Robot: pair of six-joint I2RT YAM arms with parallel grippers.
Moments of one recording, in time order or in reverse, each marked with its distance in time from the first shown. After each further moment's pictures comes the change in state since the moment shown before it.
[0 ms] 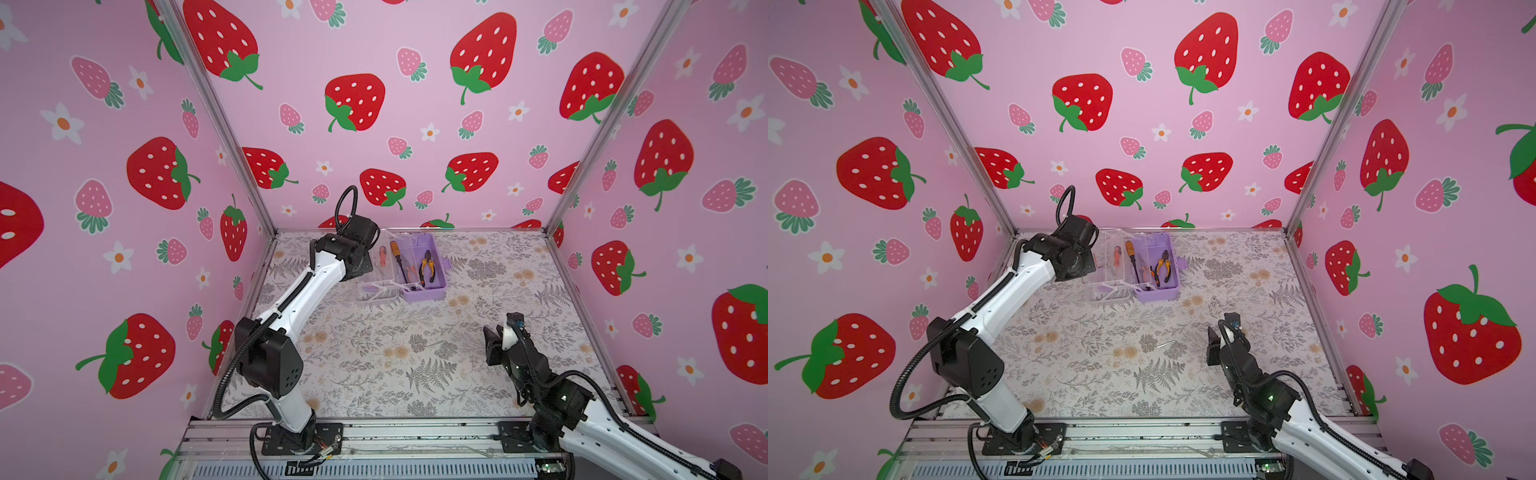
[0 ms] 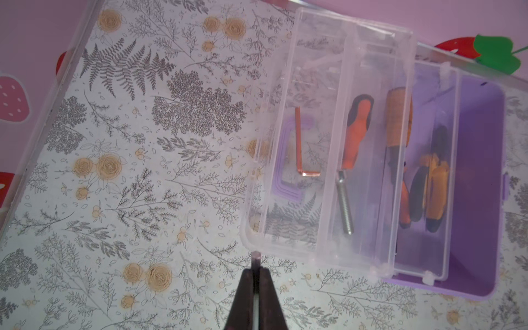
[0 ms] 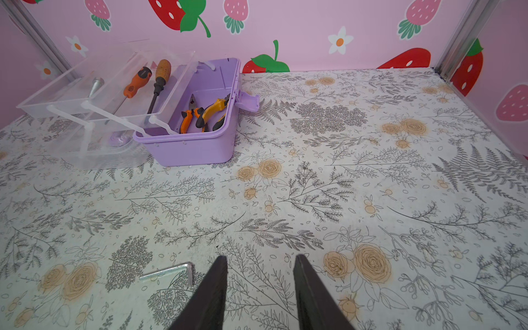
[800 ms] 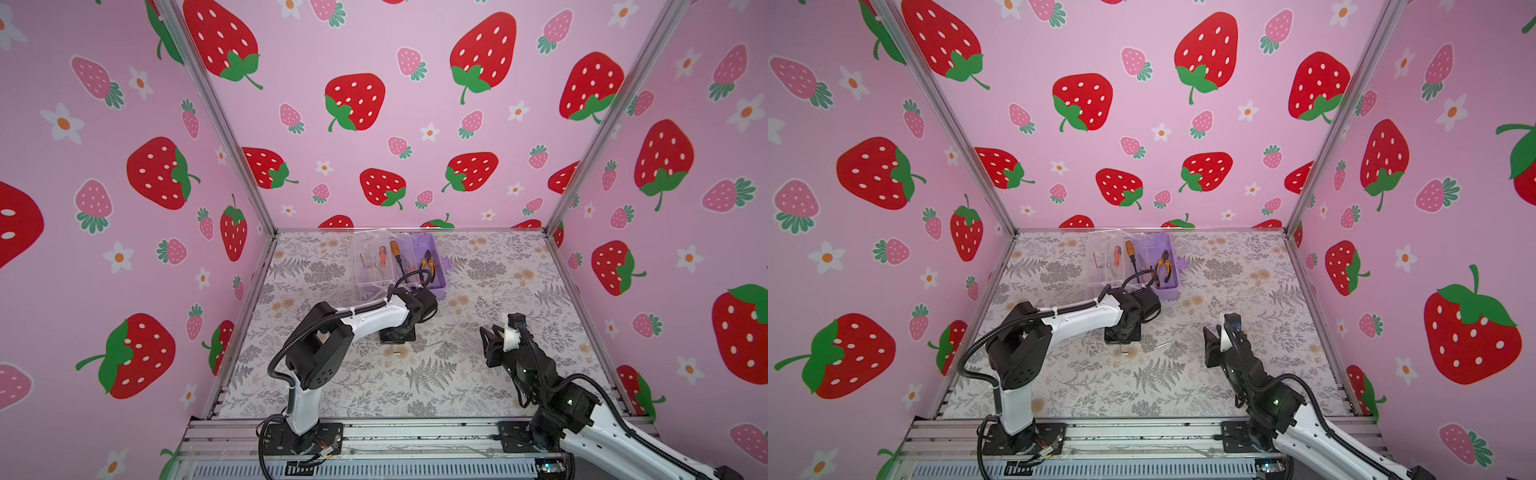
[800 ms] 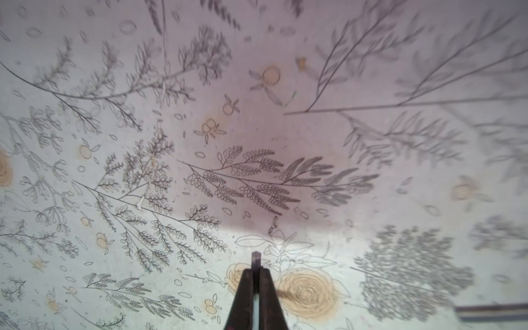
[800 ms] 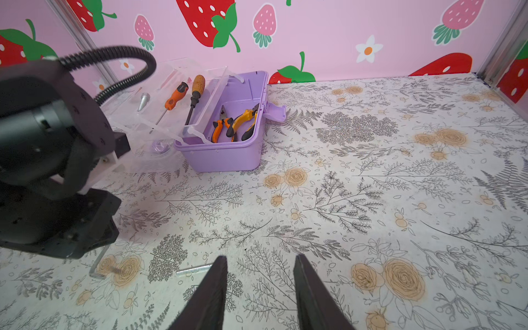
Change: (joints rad) left arm -0.422 0.169 -0.325 0.013 0.071 -0.265; right arm 0.014 -0.077 0.000 0.010 -0.085 -0.005
